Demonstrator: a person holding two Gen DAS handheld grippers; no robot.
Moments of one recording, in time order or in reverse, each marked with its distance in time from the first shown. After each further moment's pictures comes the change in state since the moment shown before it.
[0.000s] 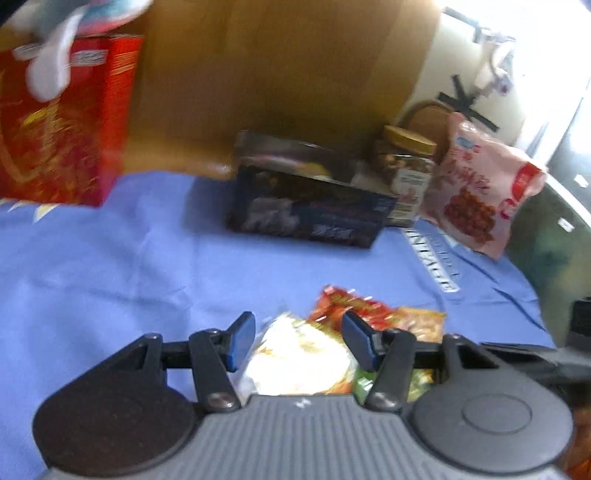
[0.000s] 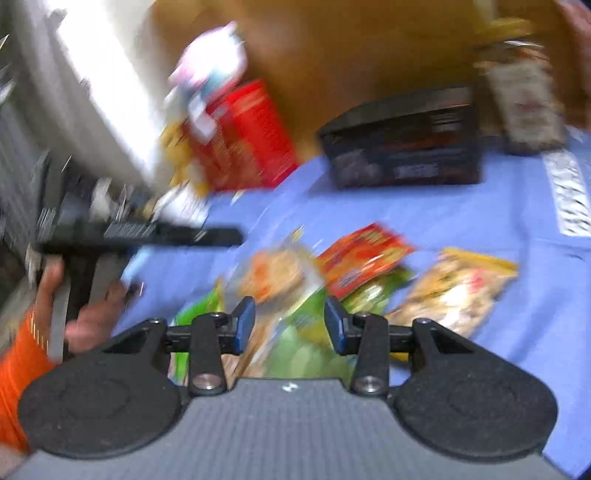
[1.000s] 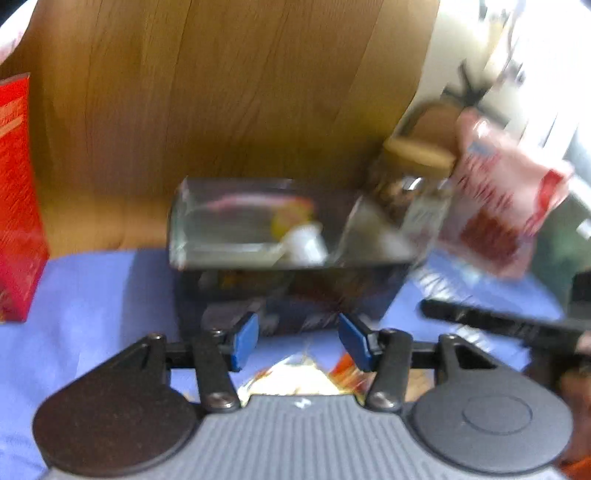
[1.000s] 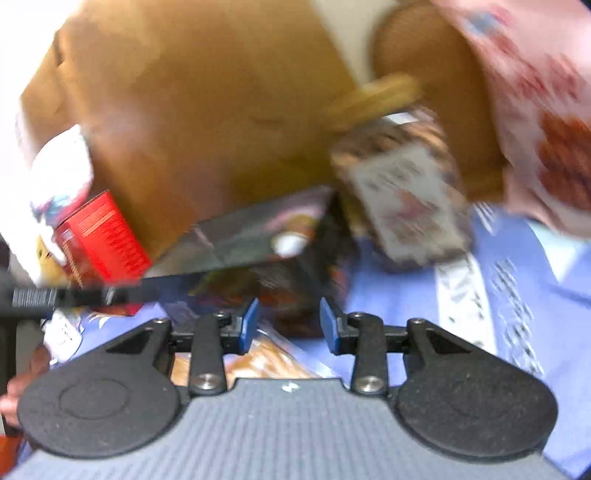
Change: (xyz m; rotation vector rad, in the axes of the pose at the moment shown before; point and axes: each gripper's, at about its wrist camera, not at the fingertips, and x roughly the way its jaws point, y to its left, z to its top) left arm 0.112 -0.001 0.082 0.115 0.016 0.027; right arm 0.025 -0.086 0.094 0.092 -0.211 -0.282
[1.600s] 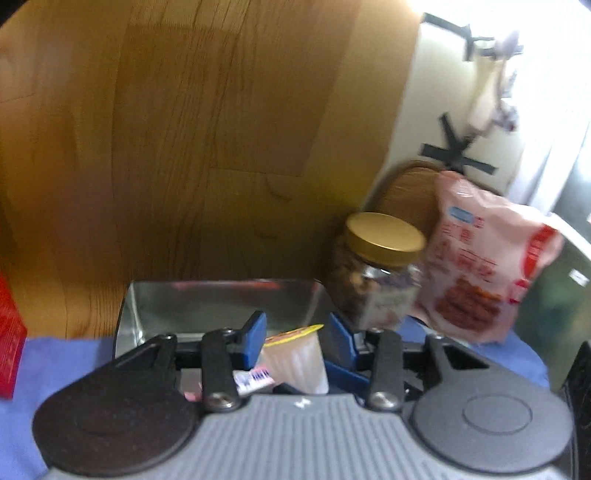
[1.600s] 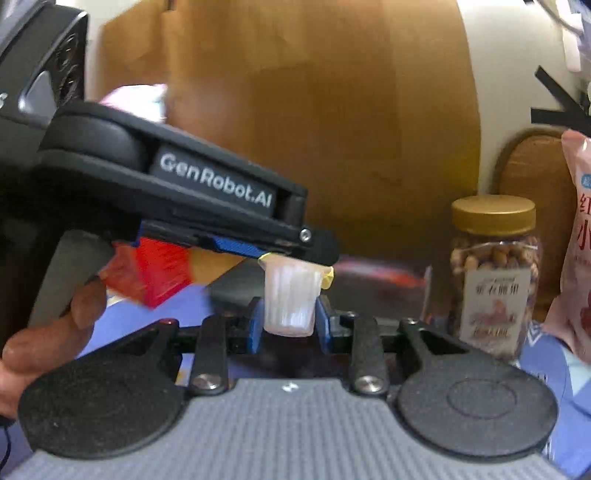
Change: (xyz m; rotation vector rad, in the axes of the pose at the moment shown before) left arm 0.007 -0.038 0.087 -0.001 -0.106 -0.050; right arm 0.029 0.117 0.010 -0.374 -0.088 -0.019
